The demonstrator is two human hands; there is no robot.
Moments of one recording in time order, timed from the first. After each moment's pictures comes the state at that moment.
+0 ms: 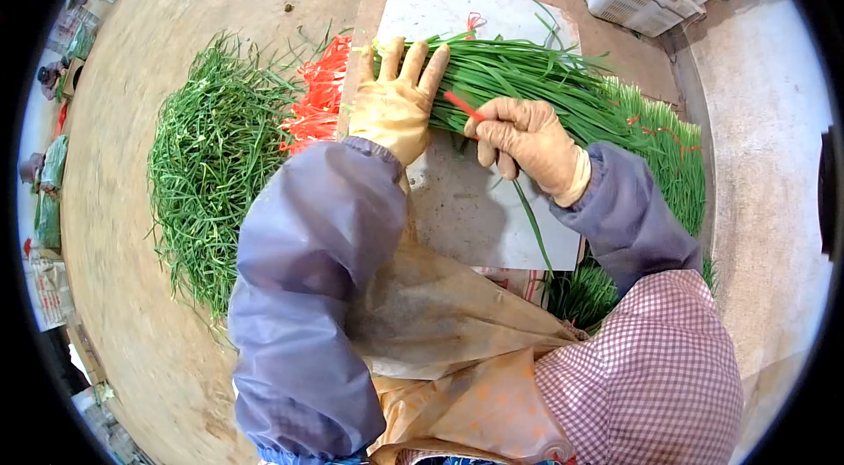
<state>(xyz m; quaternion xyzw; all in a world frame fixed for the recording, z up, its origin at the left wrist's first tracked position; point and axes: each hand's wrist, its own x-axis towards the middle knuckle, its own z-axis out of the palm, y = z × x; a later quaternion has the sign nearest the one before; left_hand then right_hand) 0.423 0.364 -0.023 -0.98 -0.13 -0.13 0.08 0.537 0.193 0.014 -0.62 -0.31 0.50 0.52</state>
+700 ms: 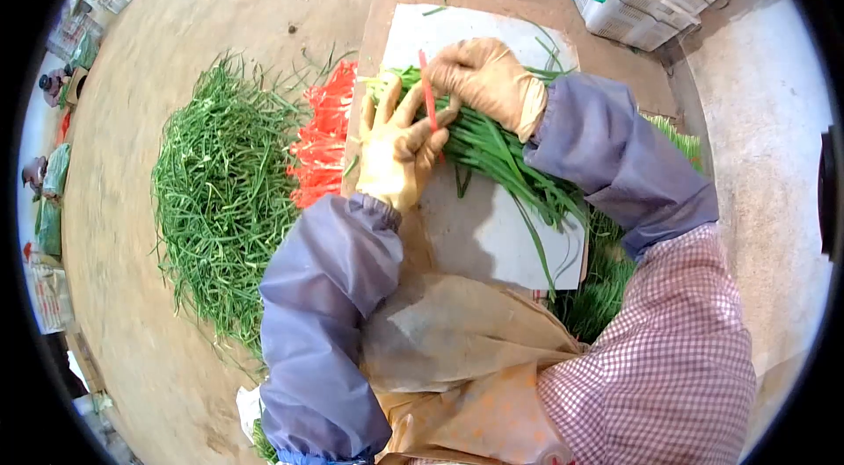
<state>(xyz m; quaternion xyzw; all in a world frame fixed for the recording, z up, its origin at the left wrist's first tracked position) 0.407 0.364 -0.050 -0.92 -0.15 -0.29 -0.20 0.576 0.291 0.023 -0.64 -0.51 0.31 0.48</state>
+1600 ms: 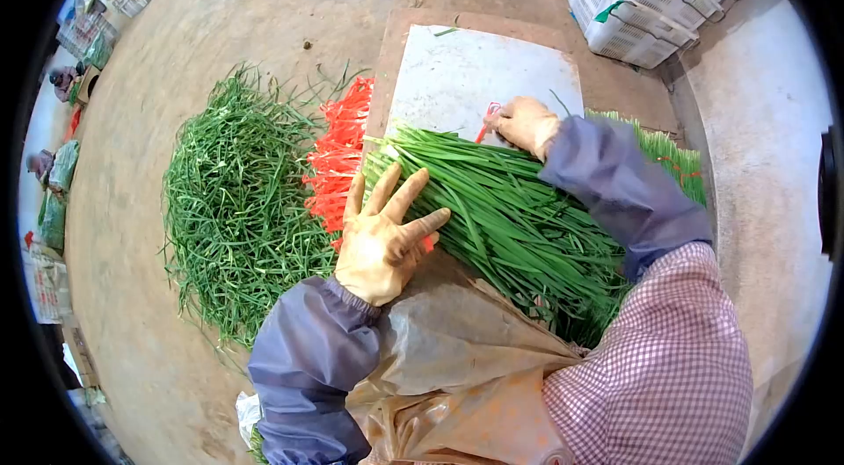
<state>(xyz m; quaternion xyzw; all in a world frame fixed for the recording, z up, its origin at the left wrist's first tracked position) 0.304 0.327 0.007 -0.97 -0.09 -0.15 -0.16 0.614 0.257 -0.021 -0.86 -0.42 0.28 0.09</state>
